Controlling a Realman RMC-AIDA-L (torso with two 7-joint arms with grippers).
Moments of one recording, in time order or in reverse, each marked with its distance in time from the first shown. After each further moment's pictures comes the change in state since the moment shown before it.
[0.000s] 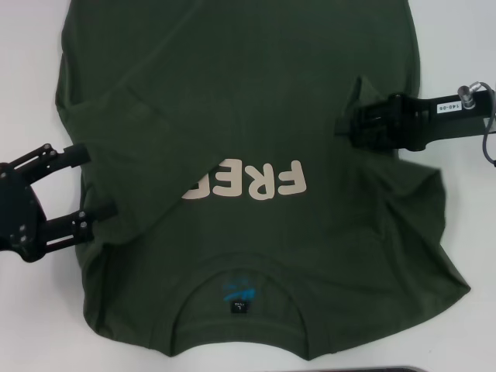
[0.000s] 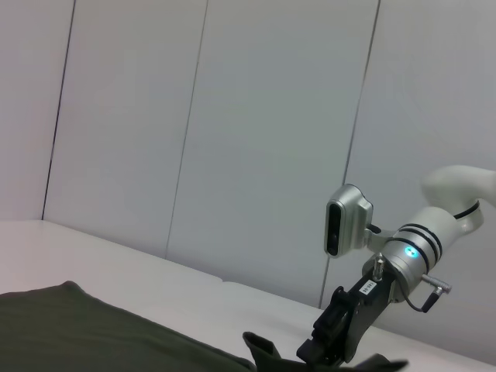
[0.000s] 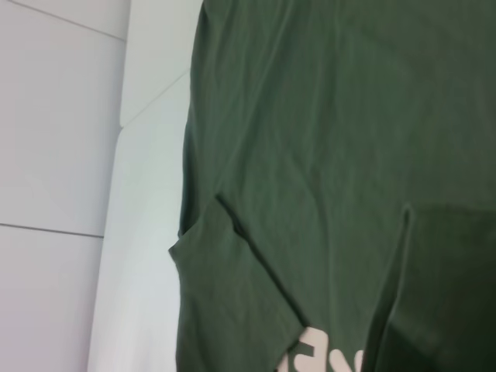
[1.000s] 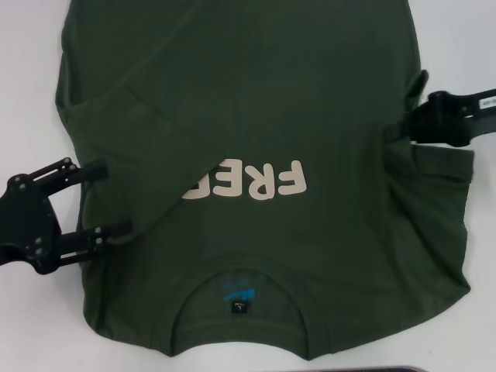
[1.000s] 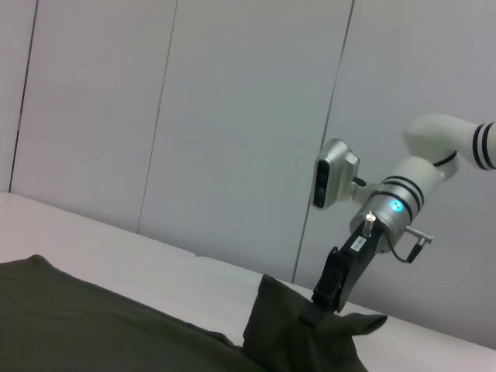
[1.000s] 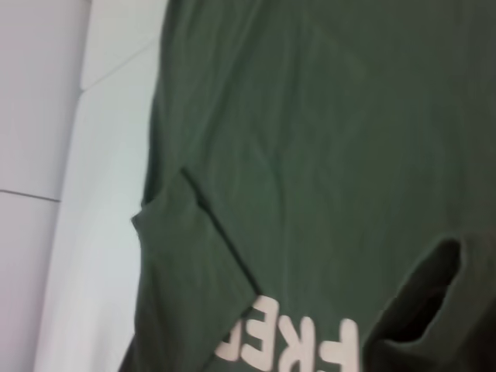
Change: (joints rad) left arm -0.010 0.000 0.039 -0.003 0.040 -0.004 0.000; right arm -0.006 -0.031 0.020 -0.153 -0.111 -0.134 0.034
